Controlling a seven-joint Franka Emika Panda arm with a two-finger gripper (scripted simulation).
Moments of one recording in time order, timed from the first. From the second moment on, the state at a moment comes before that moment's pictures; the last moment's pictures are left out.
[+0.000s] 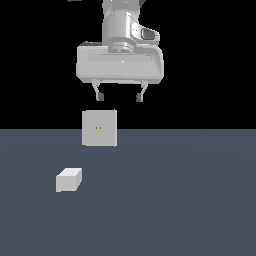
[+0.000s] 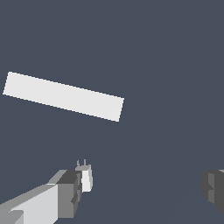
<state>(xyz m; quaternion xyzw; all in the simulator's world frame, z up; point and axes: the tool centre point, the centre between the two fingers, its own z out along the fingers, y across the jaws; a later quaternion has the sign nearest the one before) 0.007 0.019 0.173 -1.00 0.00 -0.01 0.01</state>
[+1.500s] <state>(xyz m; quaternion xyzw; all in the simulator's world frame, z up) -0.048 0.069 0.112 -0.99 -0.04 -0.09 0.01</state>
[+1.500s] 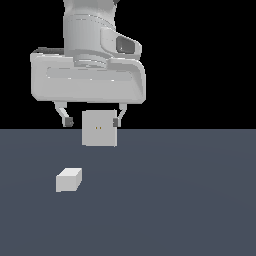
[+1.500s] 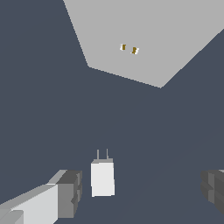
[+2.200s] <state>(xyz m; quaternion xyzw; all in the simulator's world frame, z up) -0.075 0.096 0.070 -0.99 -0.07 -0.14 0.01</state>
